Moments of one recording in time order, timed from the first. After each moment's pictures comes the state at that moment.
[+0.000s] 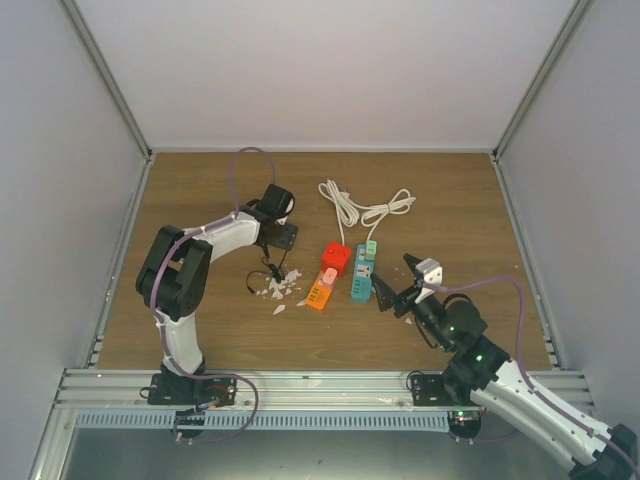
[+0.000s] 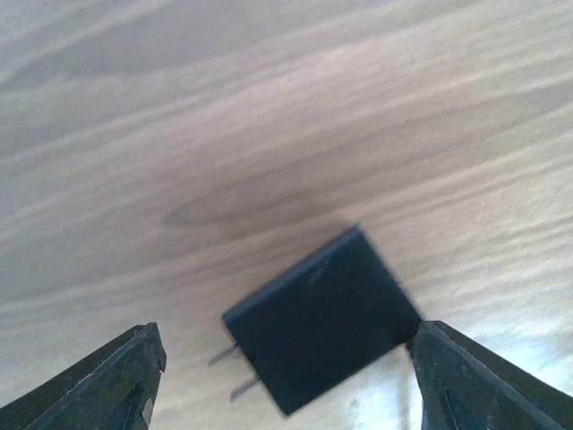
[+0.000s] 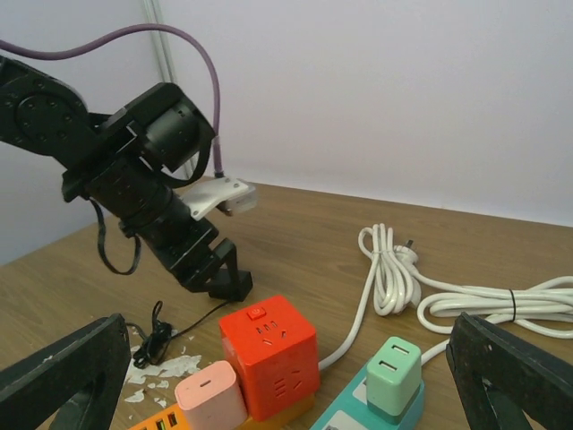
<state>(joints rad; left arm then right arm) -0.45 1.87 1.20 -0.42 -0.18 -0.10 0.77 0.33 0.14 0.21 0.18 0.11</state>
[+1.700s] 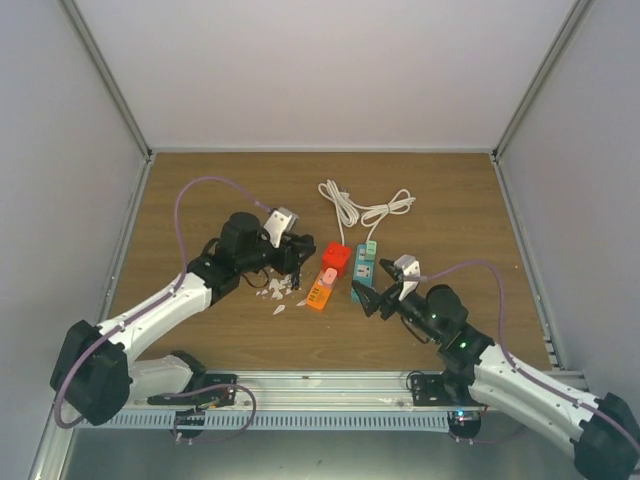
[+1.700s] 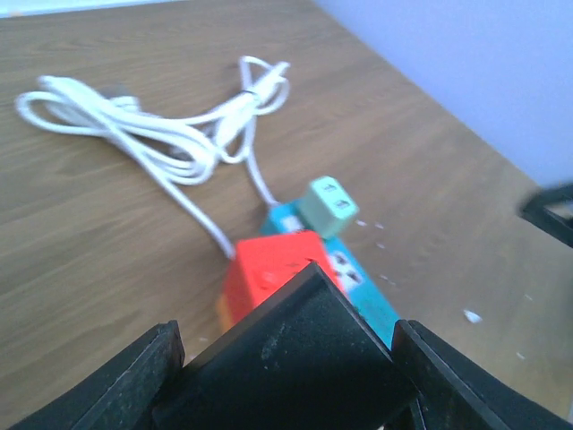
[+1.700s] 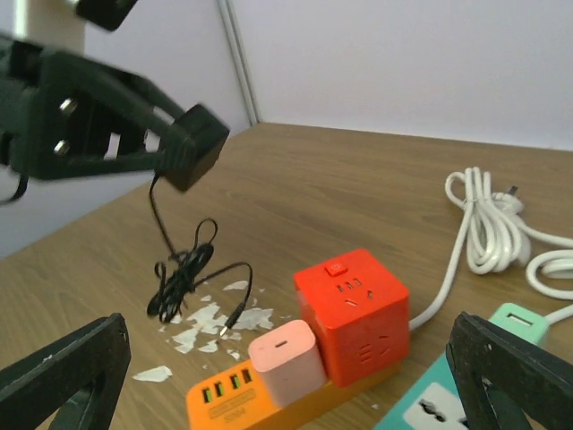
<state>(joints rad) -0.53 1.21 0.78 -0.07 0.33 -0.19 0.77 0.59 0.15 0.36 0.01 0.17</state>
